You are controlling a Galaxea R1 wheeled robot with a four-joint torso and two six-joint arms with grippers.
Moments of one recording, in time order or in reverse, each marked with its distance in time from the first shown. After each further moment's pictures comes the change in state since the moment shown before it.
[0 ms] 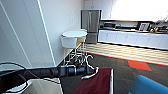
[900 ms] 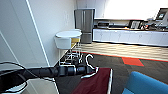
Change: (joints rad) left arm -0.005 0.000 0.001 0.001 -0.006 0.000; right arm 0.007 0.003 -0.002 0.001 0.001 0.000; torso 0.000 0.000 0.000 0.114
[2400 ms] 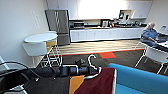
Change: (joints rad) left arm -0.003 0.030 0.007 0.000 -0.005 0.000; right arm -0.005 0.003 -0.004 0.001 0.001 0.000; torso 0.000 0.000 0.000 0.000
